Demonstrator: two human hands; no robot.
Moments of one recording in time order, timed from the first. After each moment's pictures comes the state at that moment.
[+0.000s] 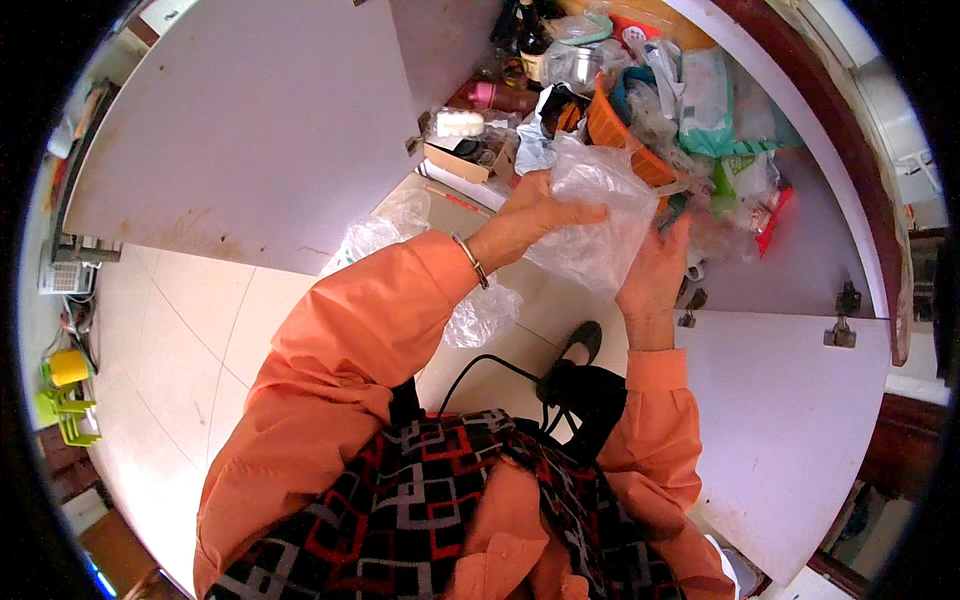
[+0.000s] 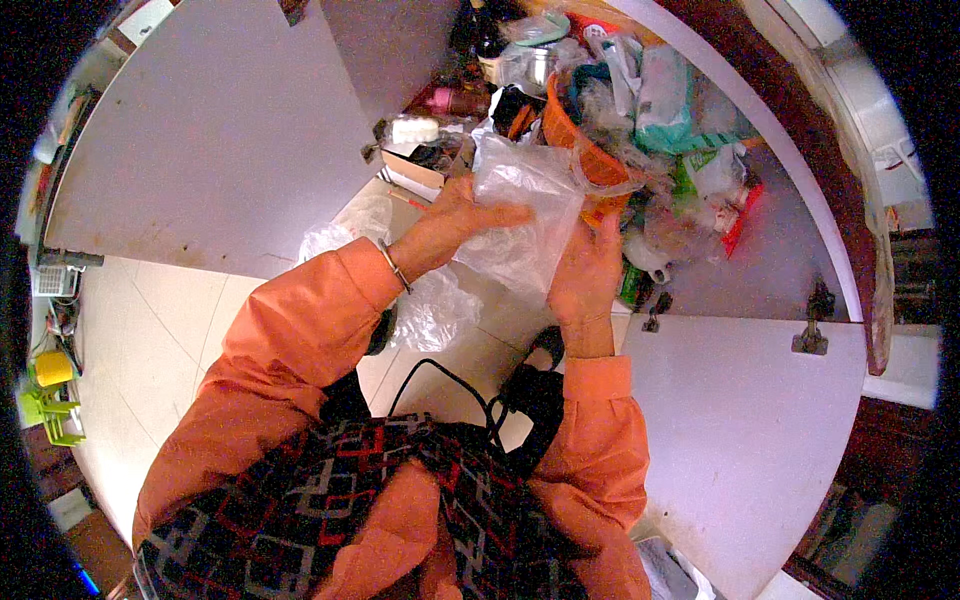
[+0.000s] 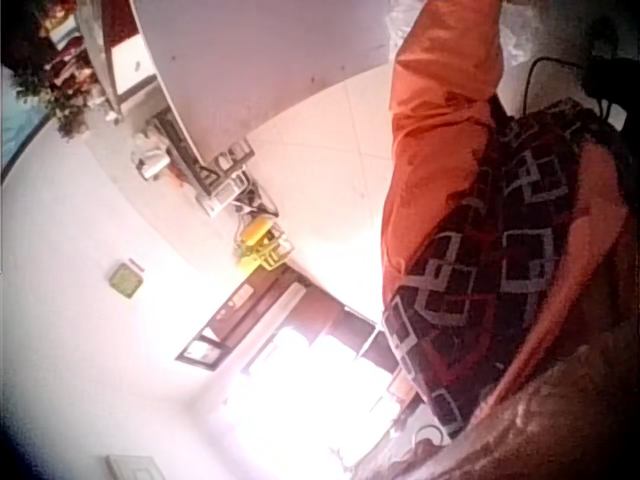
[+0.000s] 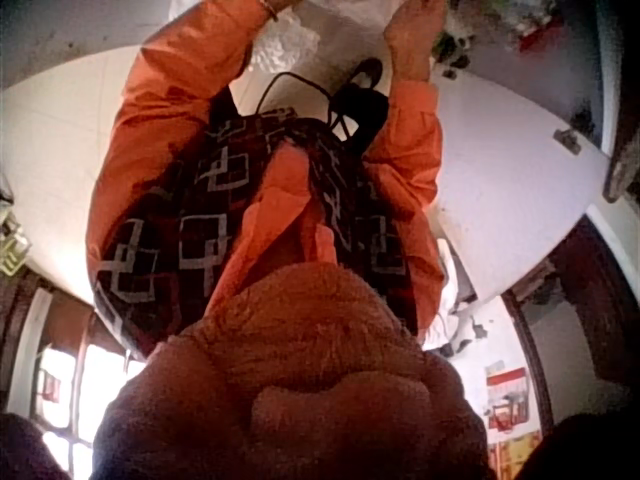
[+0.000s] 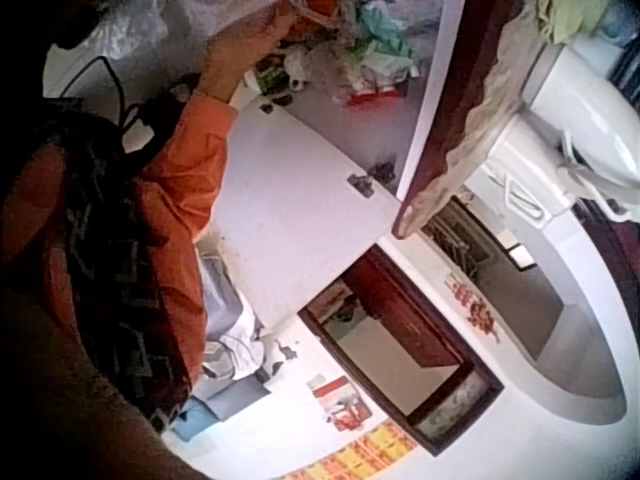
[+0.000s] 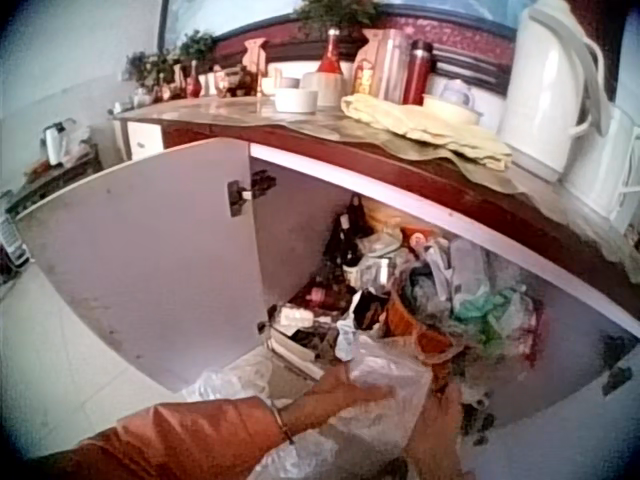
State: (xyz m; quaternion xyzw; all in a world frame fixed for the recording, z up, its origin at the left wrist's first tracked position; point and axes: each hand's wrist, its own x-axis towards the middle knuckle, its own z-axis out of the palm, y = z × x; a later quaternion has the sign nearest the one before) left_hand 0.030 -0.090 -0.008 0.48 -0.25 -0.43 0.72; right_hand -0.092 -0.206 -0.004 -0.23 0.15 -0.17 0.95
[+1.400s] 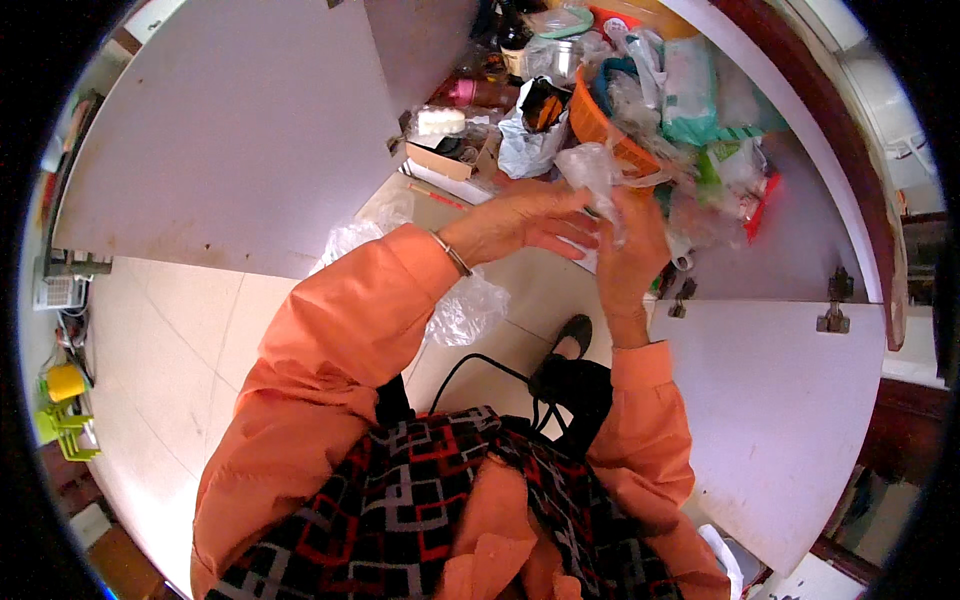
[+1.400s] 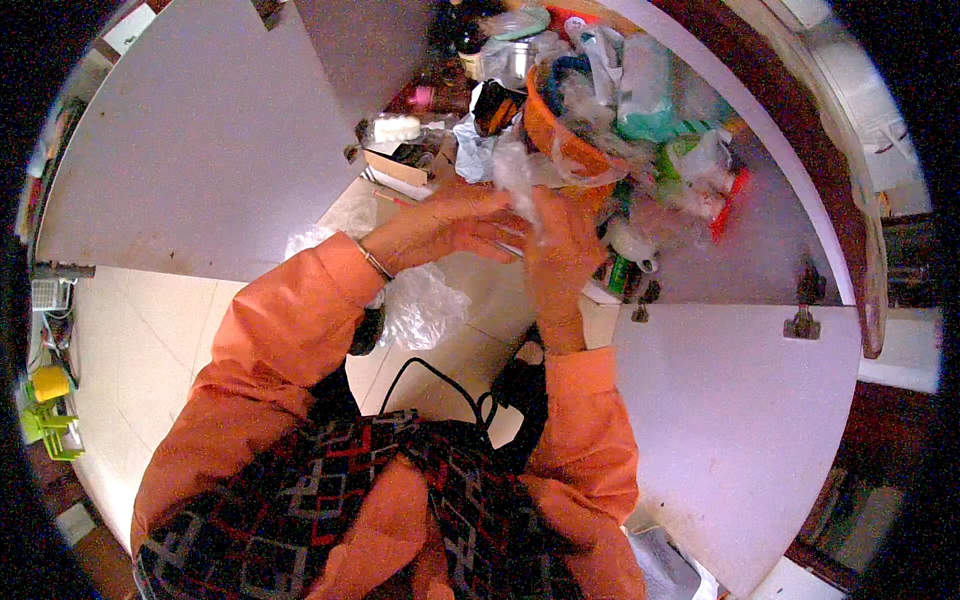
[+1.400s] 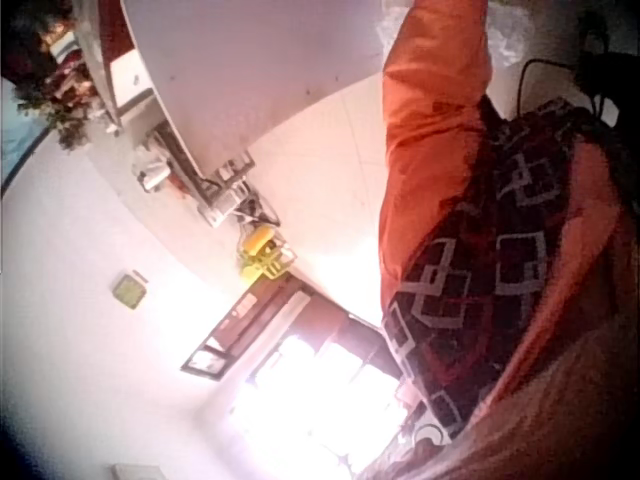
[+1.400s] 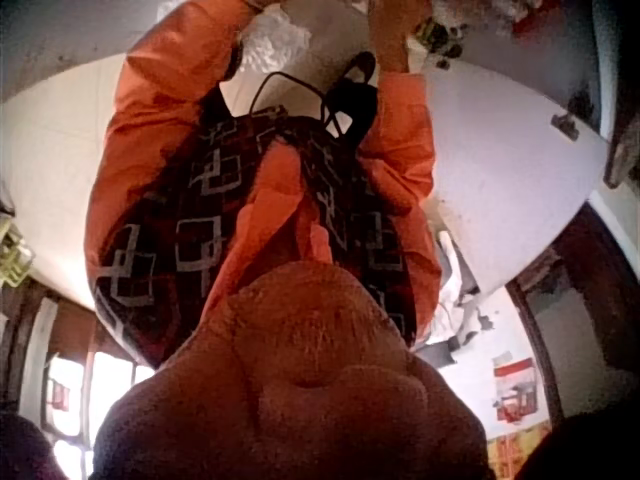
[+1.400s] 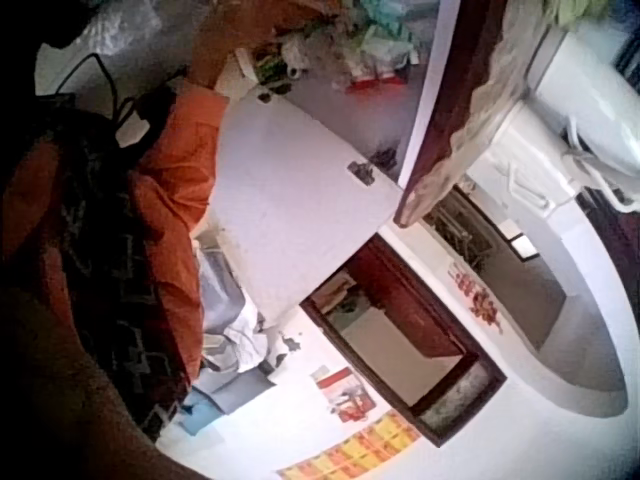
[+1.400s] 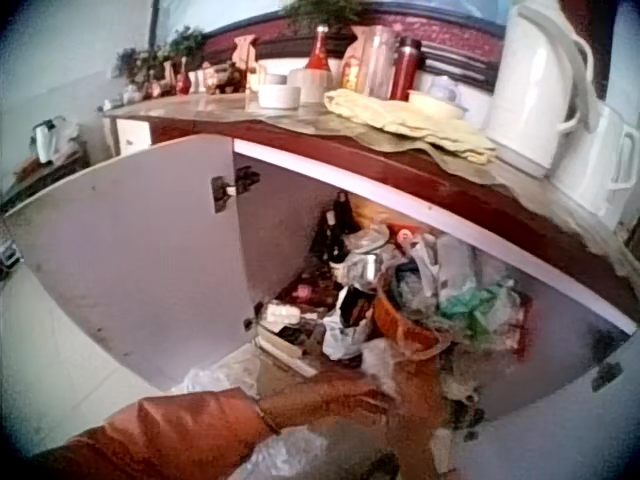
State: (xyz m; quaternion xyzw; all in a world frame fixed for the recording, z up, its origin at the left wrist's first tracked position) left_hand 0.032 -0.084 0.002 0.36 -0.18 -0.63 0.67; right_hand -0.090 -0.199 -0.001 -0.88 0.14 -0.42 0.15
